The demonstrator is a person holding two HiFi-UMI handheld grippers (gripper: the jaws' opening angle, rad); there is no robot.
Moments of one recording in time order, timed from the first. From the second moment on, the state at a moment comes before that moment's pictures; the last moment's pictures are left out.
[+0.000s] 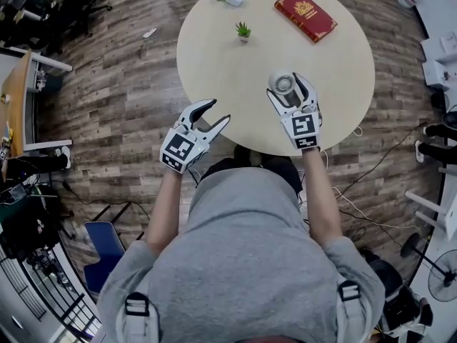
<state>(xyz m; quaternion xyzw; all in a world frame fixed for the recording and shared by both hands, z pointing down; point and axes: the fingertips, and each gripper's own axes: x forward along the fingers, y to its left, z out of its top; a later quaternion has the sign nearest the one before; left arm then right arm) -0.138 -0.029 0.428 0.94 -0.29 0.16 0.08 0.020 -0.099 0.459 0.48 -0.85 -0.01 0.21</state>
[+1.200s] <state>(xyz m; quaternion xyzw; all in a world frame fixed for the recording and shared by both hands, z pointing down) -0.071 -0.027 0.516 0.94 -0.24 0.21 0.15 0.047 -0.085 0.613 0.44 -0.85 0.13 0.26</state>
